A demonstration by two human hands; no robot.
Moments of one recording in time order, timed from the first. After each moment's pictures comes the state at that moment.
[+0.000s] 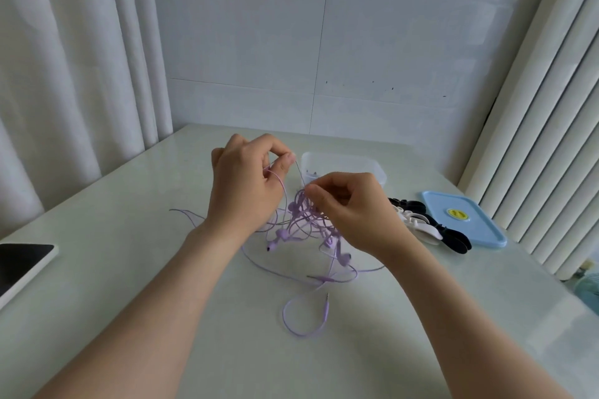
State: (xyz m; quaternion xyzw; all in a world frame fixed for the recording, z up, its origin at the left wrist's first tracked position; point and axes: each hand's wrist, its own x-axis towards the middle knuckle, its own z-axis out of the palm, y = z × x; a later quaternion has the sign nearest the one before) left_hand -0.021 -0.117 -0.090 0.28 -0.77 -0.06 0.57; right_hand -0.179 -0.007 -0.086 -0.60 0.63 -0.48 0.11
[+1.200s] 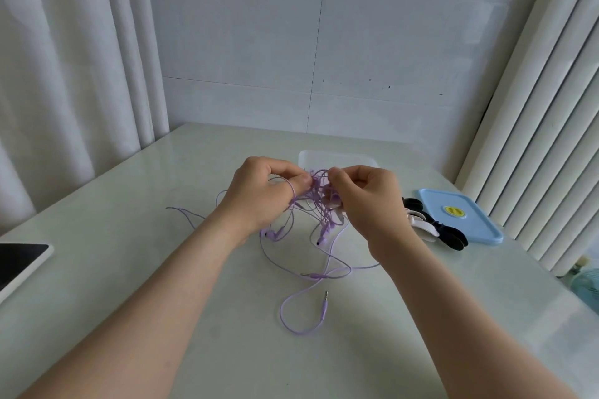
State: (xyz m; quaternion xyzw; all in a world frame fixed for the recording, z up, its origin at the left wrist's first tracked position) left_hand -0.032 -0.109 -0.092 0.31 -0.76 -0.40 0.41; right_hand -0.178 -0.010 -0.083 -0.40 0.66 -0.61 0.16
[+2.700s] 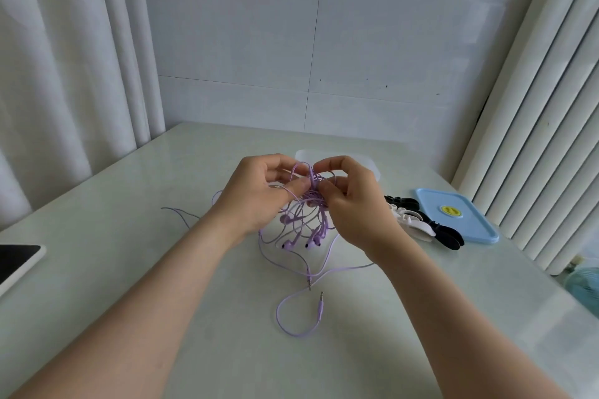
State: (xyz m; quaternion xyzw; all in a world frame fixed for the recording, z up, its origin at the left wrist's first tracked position) left_hand -0.032 -0.102 -0.090 0.29 -0.73 -0.46 0.42; right_hand -0.179 -0.010 -0.090 -0.52 0.64 -0.54 0.17
